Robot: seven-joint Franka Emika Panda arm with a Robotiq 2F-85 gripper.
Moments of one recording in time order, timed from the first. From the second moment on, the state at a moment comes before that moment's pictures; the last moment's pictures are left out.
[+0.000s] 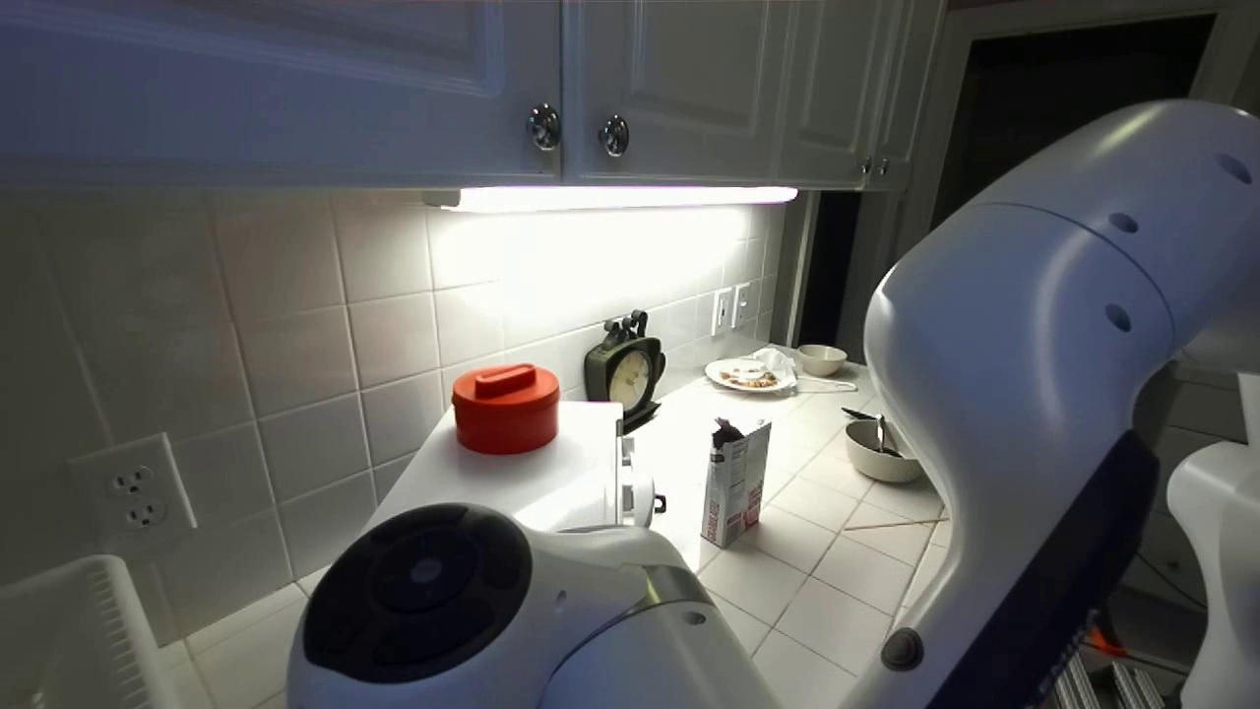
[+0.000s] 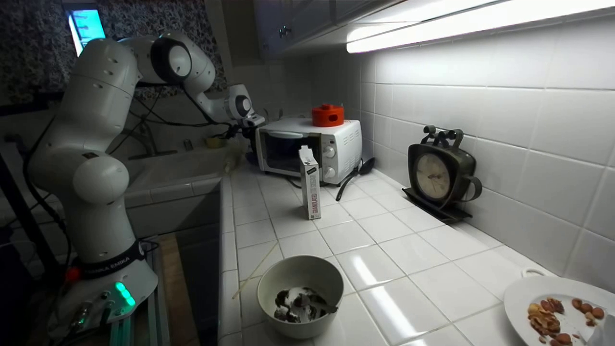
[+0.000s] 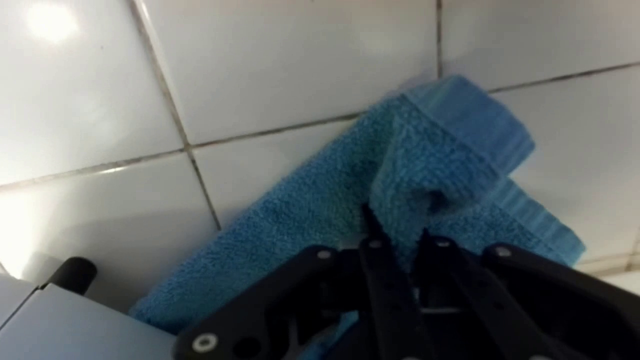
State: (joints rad) arm 0.54 0.57 0.17 -1.66 -0.33 2.34 1.33
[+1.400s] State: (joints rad) arm 0.50 0.49 0.23 -1.67 -0.03 2.43 1.00
